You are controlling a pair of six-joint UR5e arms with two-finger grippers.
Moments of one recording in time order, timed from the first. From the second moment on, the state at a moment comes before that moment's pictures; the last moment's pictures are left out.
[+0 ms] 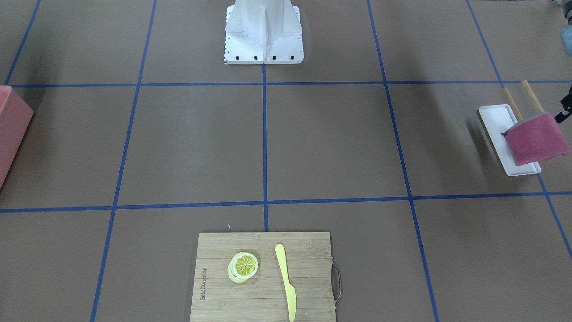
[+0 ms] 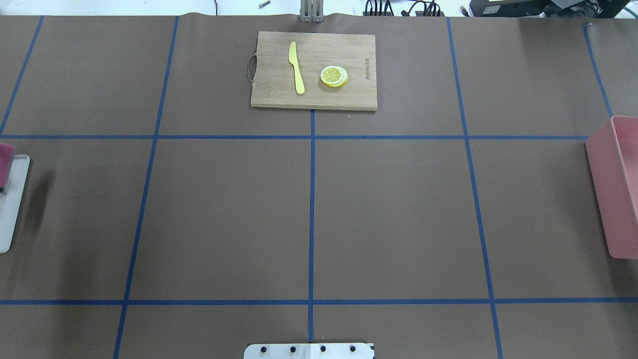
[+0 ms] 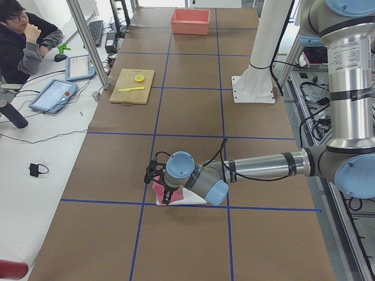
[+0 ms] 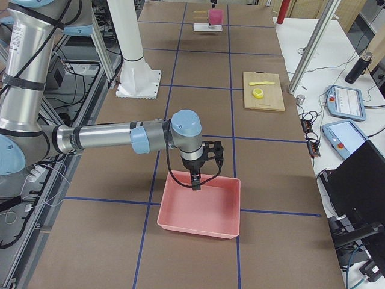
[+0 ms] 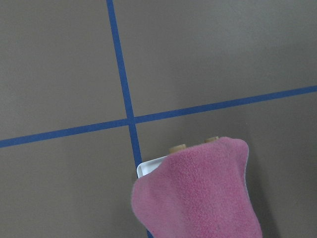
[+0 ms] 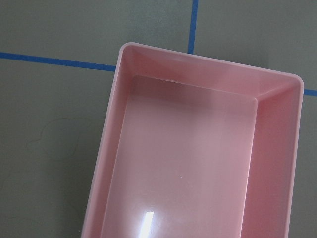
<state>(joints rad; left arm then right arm) -1.44 -1.41 -1.54 -2.28 -2.43 -0.26 1.50 -1.85 1.97 -1.46 2.26 0.10</state>
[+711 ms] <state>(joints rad) -1.40 -1.42 -1.54 -2.29 -2.43 -0.27 1.50 -1.85 1.97 -1.46 2.26 0.10</state>
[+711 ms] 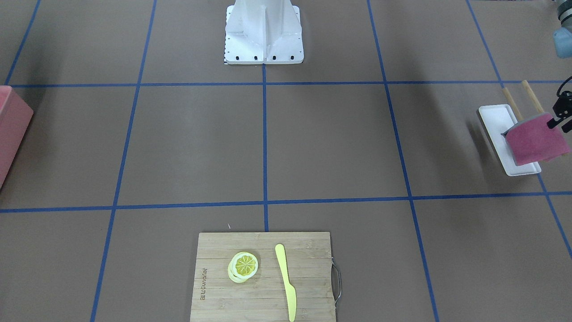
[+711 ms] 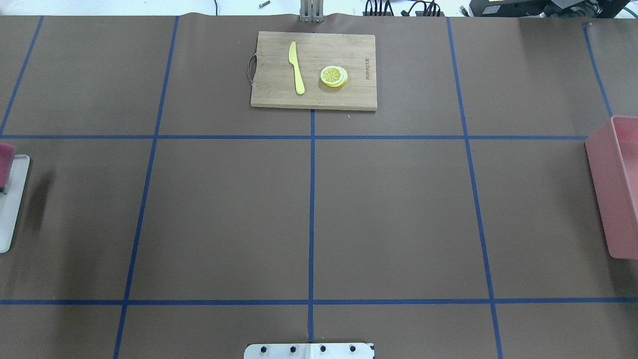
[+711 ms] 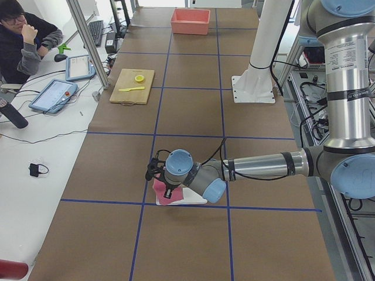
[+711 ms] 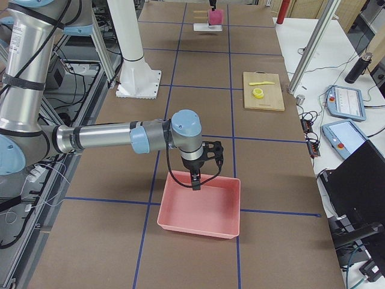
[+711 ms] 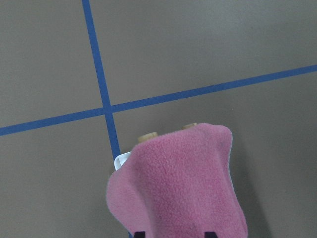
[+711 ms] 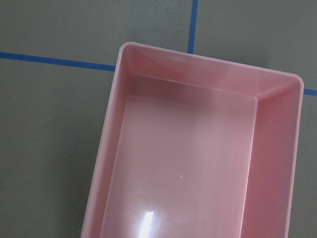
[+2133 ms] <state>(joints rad) -1.41 -1.46 -1.54 -2.28 -2.51 -0.27 1.50 -1.84 1.98 -1.46 2.27 0.10</state>
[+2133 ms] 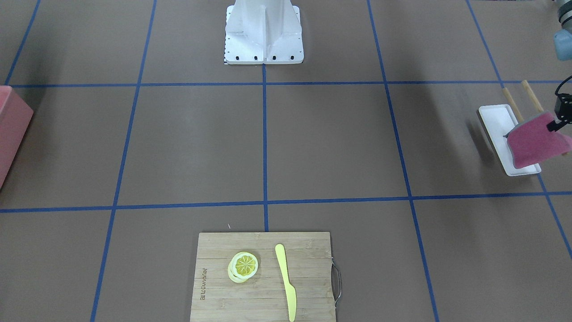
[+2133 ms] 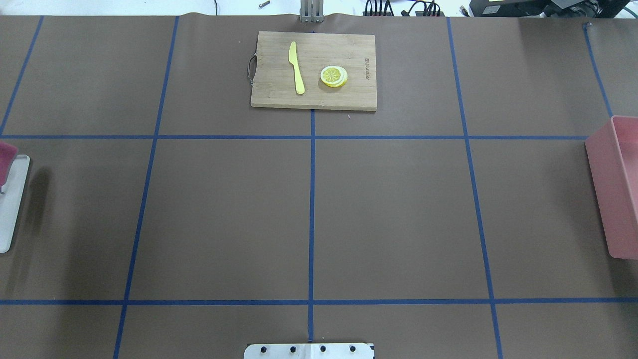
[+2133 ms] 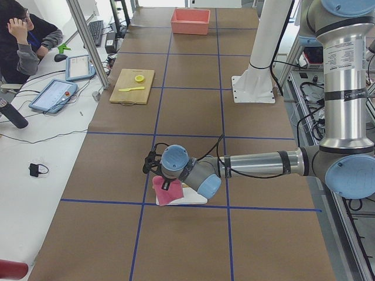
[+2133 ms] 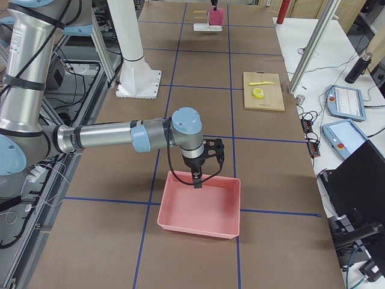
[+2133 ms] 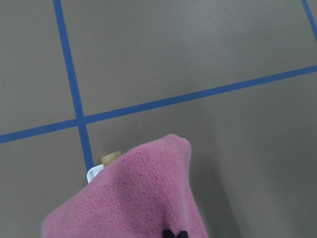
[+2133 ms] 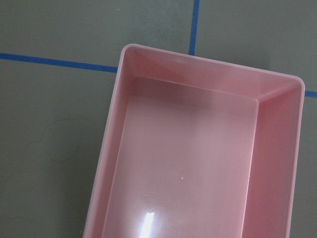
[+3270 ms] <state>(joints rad) -1.34 -1.67 -1.72 -2.29 -2.37 -0.93 1.35 -1.74 1.97 -1.03 2.32 0.16</state>
